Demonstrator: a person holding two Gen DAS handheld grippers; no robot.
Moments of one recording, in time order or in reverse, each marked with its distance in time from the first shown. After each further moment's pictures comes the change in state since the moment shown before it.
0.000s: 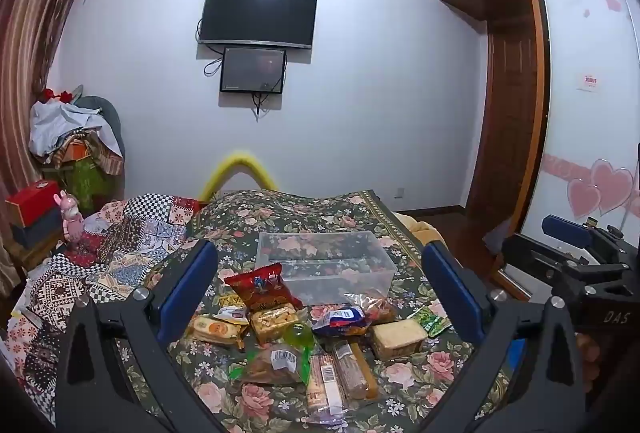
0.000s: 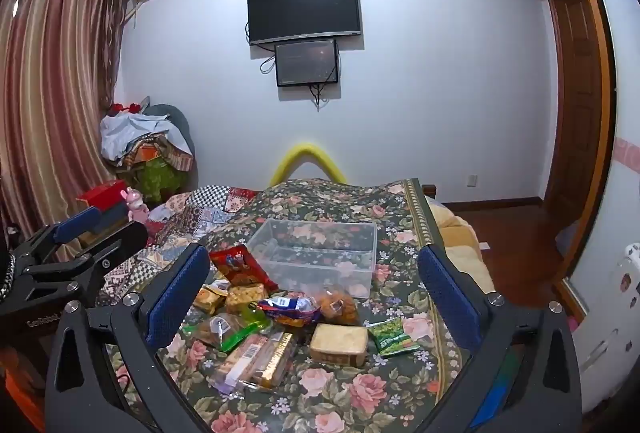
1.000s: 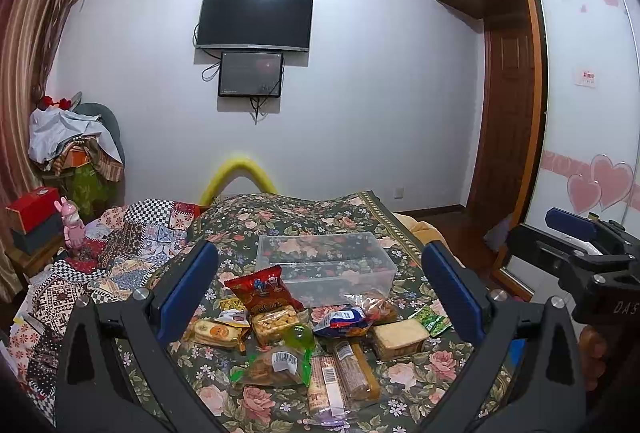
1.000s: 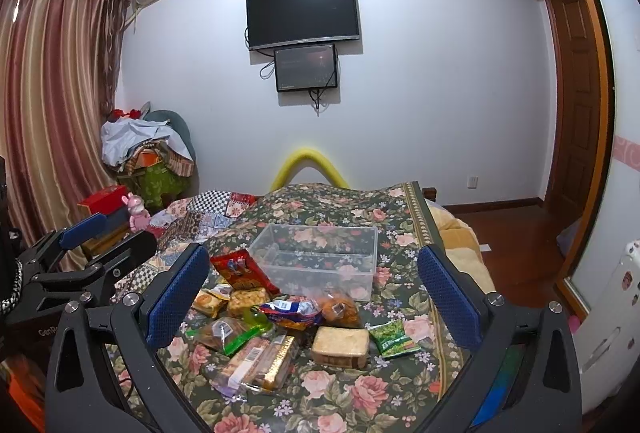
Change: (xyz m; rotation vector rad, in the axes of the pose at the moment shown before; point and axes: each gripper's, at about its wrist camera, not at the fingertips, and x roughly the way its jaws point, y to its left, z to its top) left arm 0.006 -0.005 -0.005 0.018 0.004 -0.004; right arm -0.005 0.001 0.001 0.010 -0.016 -0.003
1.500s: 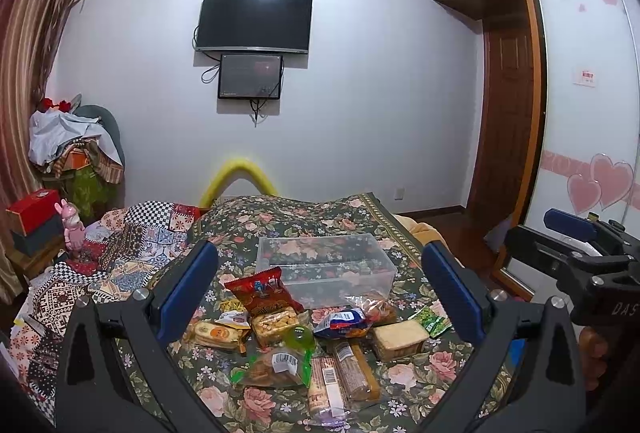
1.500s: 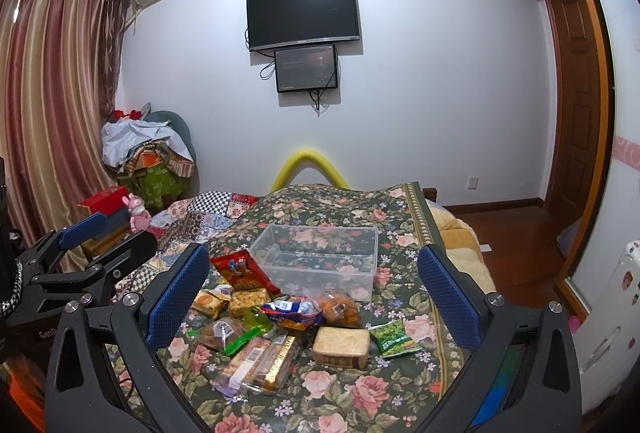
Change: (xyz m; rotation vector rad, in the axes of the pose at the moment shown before) left arm -0.004 0.000 0.002 -0.002 -0.007 -0.003; right arm 0.000 -0.001 0.000 0.002 0.000 0.005
